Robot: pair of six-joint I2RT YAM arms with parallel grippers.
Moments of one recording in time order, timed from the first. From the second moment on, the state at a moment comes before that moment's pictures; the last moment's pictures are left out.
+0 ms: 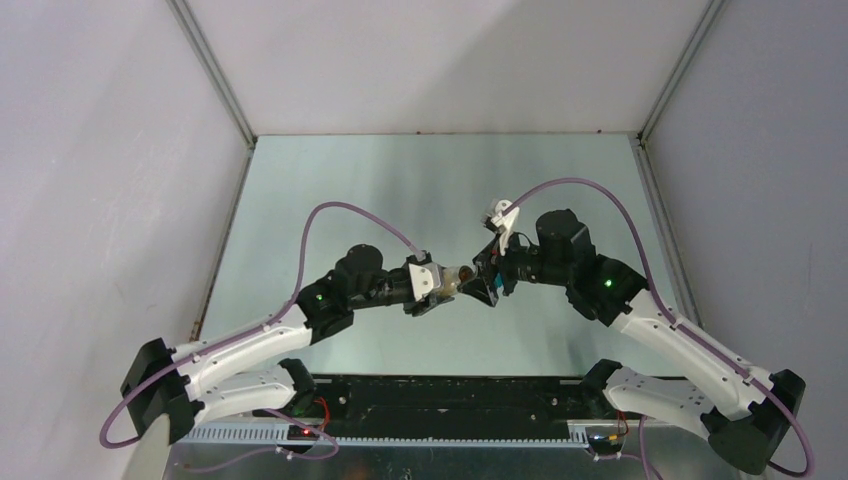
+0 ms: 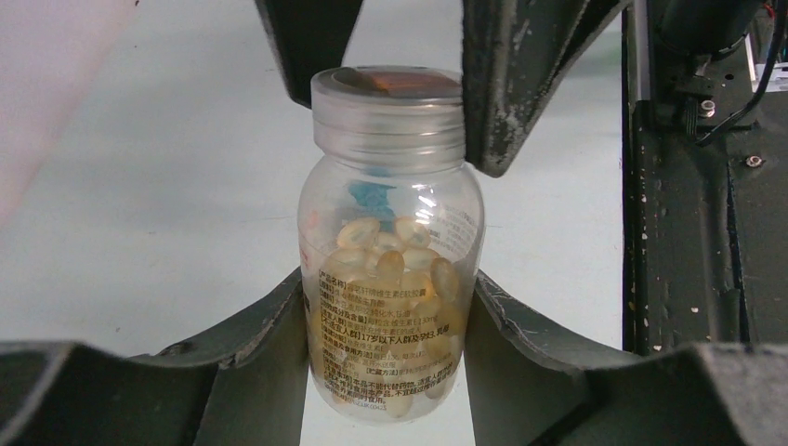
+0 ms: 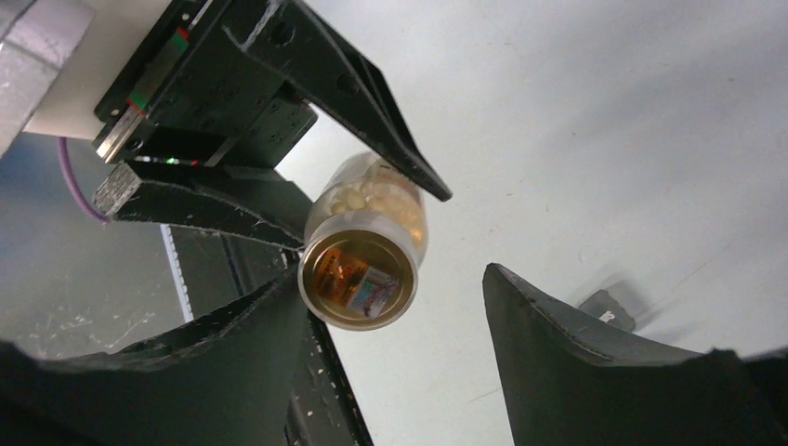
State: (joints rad) left arm -0.90 1.01 0.64 0.10 0.39 0.36; right arm 0.76 0.96 0.96 -0.40 -0.42 0.02
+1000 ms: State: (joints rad) left arm -0.91 1.02 0.64 0.10 0.37 0.36; right arm 0.72 1.01 1.04 -0.39 -0.14 0.39
